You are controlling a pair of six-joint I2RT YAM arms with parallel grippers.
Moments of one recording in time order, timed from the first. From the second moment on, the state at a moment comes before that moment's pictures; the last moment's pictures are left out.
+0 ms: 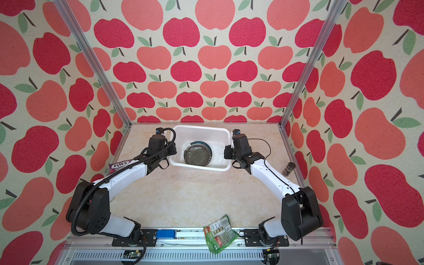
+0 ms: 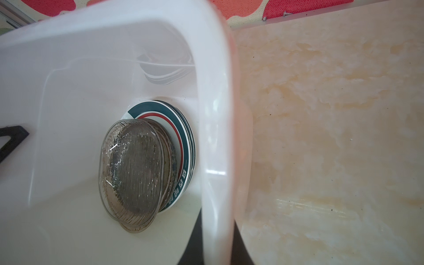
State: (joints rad) left arm -0.40 1.51 0.92 0.01 -0.09 -0.46; right arm 0.52 1.41 0.98 -0.26 -0.02 0.39
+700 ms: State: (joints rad) left arm -0.43 1.51 0.91 0.08 -0.12 -0.40; right arm 0.59 1.34 0.93 -0.26 0.17 0.38
